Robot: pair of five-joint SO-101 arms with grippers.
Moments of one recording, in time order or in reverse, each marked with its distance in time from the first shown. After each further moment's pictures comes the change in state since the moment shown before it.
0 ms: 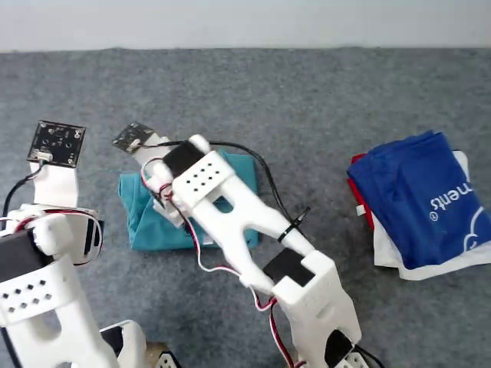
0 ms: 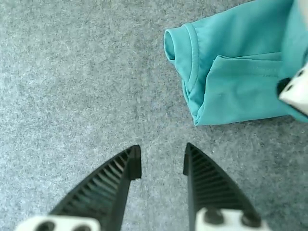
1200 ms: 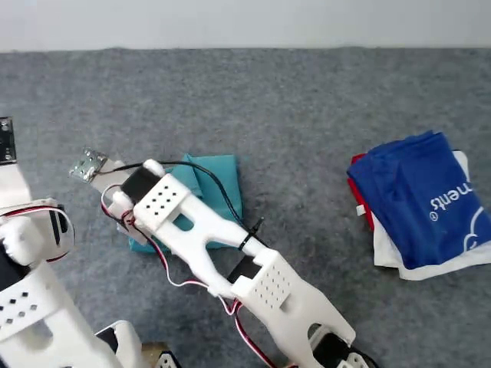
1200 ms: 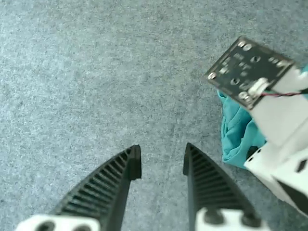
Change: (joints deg) left arm -10.5 0.0 -5.8 -3.3 8.2; right arm -8.6 21.1 -23.1 1.4 -0.2
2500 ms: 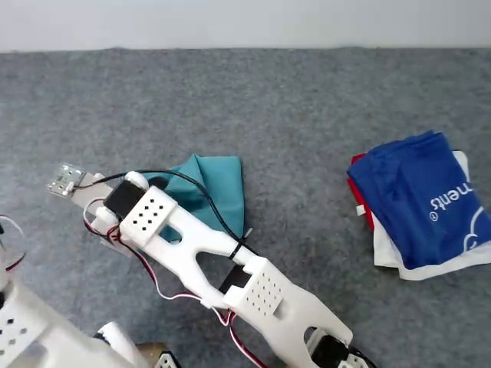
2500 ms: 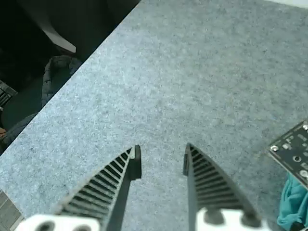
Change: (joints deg) left arm -17.1 -0.4 -11.0 -4.0 0.4; right arm -4.3 1.1 -9.3 5.3 0.0
